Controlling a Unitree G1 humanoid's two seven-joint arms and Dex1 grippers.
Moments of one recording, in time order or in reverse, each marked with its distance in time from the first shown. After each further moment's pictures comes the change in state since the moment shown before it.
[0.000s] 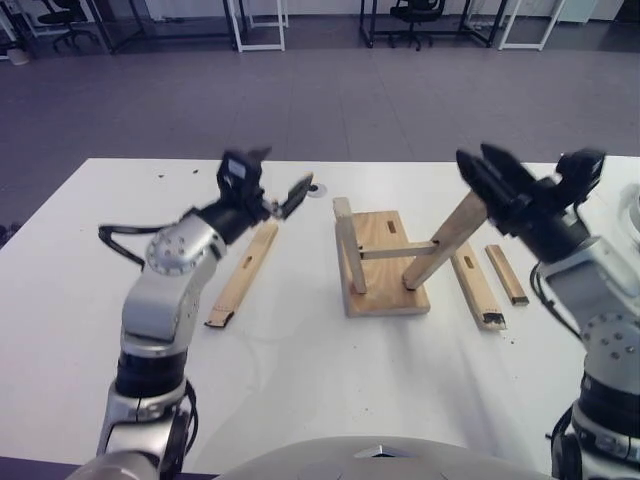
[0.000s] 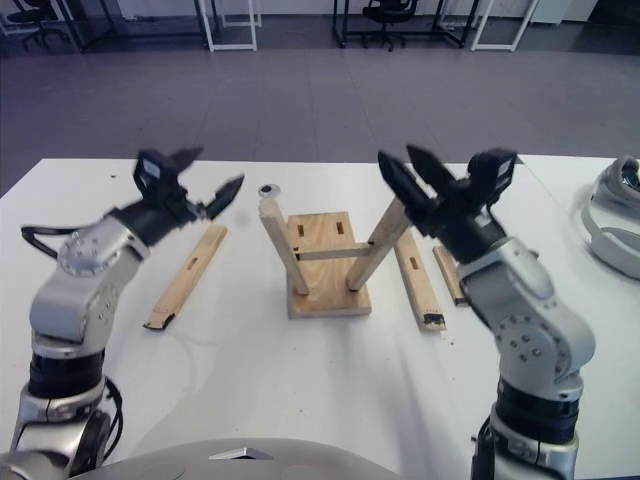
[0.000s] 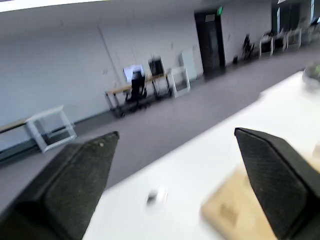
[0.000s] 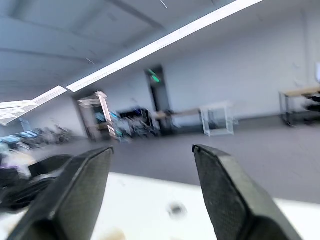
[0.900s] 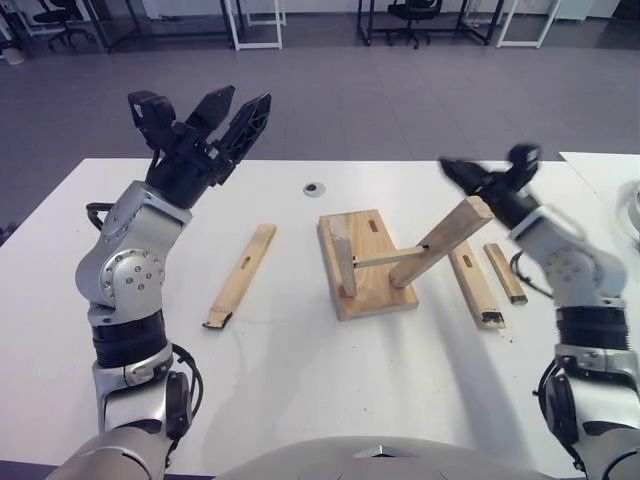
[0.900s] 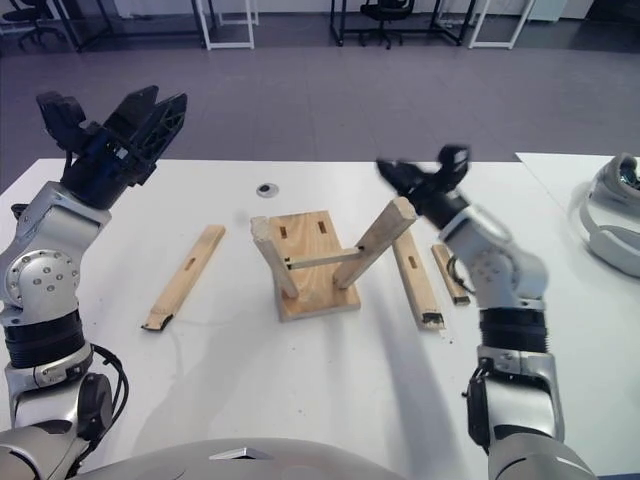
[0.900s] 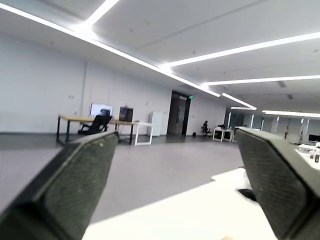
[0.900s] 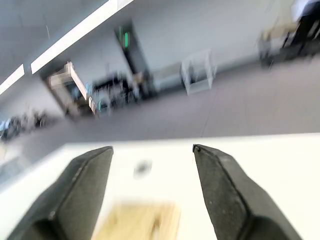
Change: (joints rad) left arm 0.047 0.102 0.207 0.191 -0.414 -0.029 -0.066; right arm -0.131 0.022 0.344 0.716 -0.364 -0.125 0.224
